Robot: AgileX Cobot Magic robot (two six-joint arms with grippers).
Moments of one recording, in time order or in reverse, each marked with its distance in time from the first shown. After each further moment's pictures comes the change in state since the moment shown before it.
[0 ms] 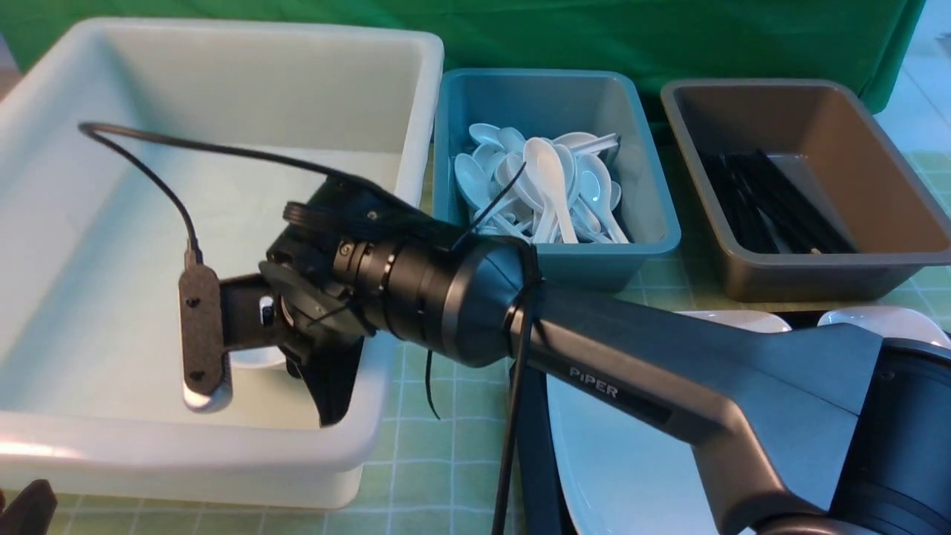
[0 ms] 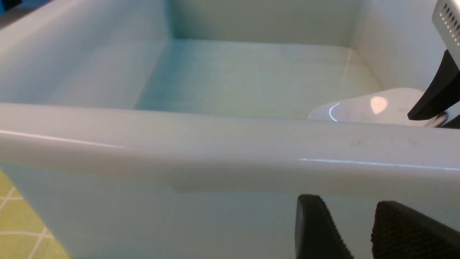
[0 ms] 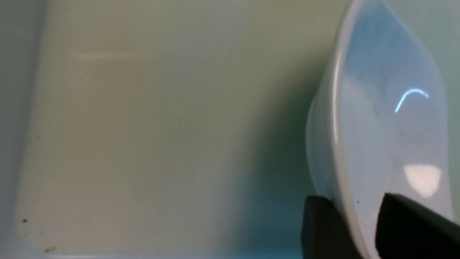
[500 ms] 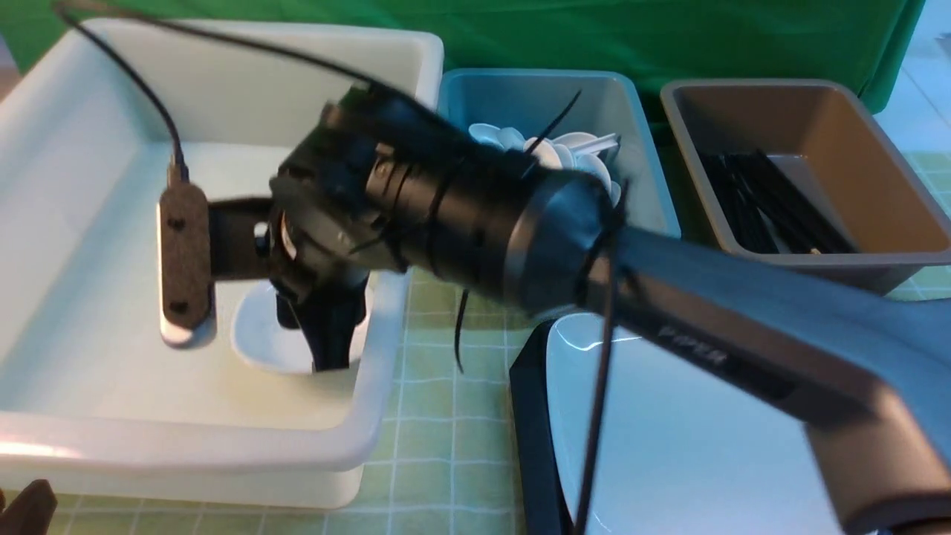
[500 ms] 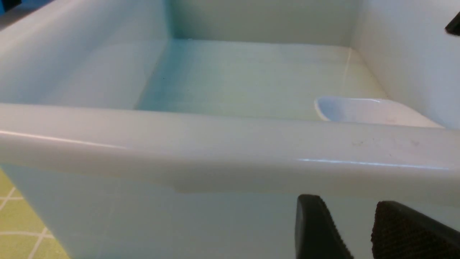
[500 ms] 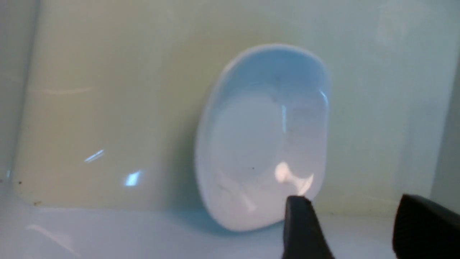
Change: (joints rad) right arm 0.000 -0.164 0.008 -0.002 0.042 0.000; left arm 0.000 0.000 0.000 0.000 0.000 0.000
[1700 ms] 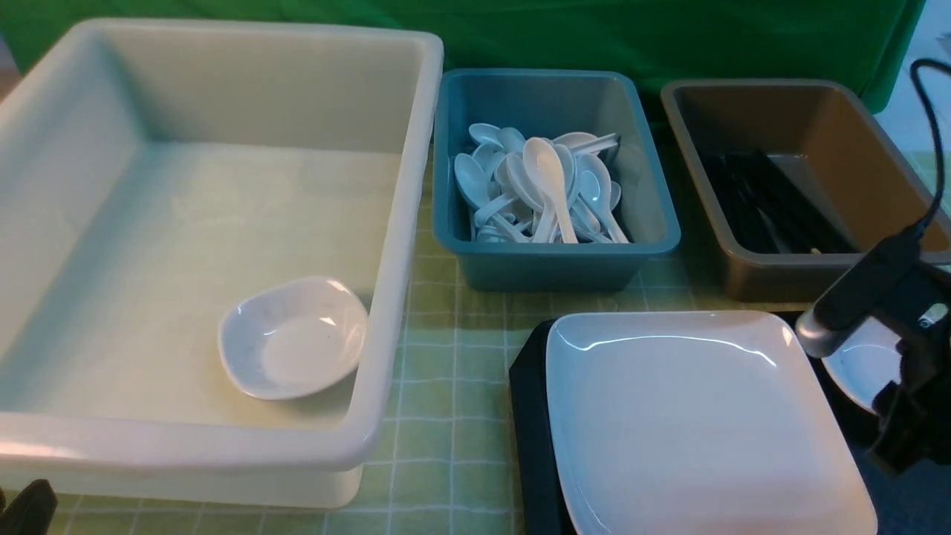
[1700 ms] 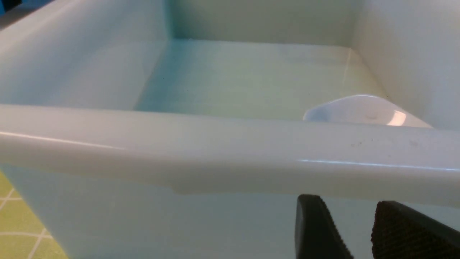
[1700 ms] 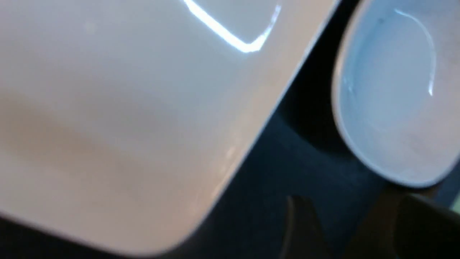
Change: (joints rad) right arm -0.695 -0.762 1.236 -0.132 -0.098 0.550; left arm 0.000 0.000 0.000 0.000 0.000 0.000
